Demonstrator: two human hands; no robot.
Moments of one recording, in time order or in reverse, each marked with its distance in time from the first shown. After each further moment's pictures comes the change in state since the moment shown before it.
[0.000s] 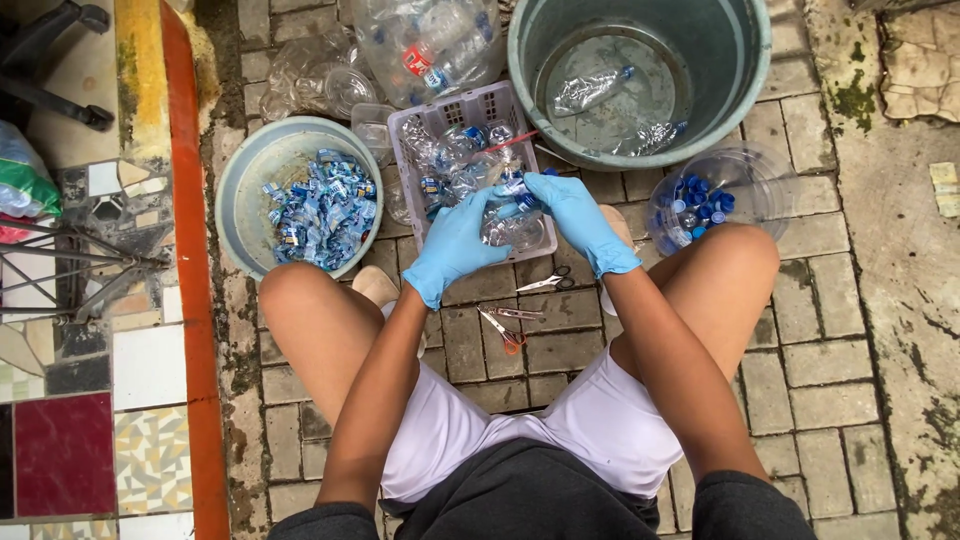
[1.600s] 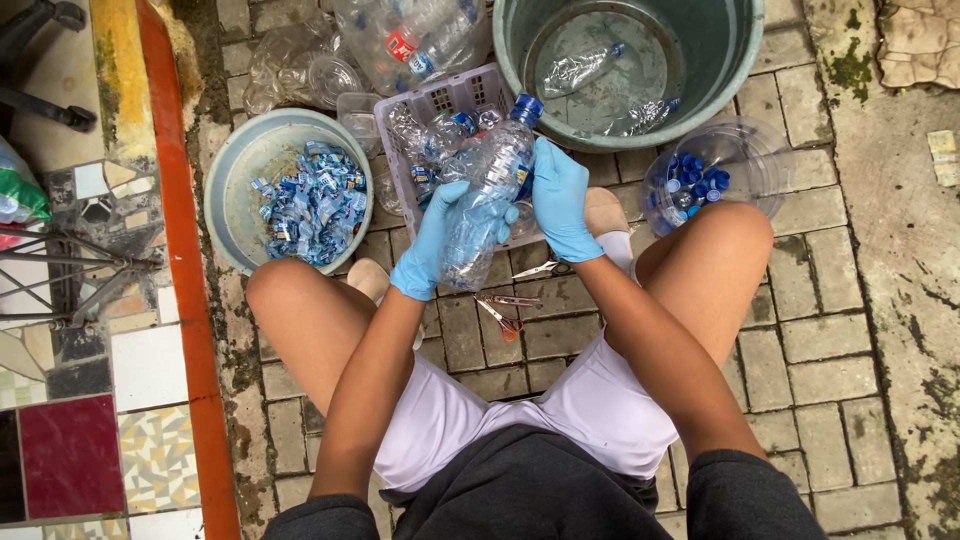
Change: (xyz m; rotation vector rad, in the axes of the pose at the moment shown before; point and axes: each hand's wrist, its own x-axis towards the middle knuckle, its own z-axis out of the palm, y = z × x) left_hand -0.002 0.015 0.005 -2.072 -0.392 -0.250; right_hand 0.054 0.120 -0.008 -0.129 0.567 -0.443
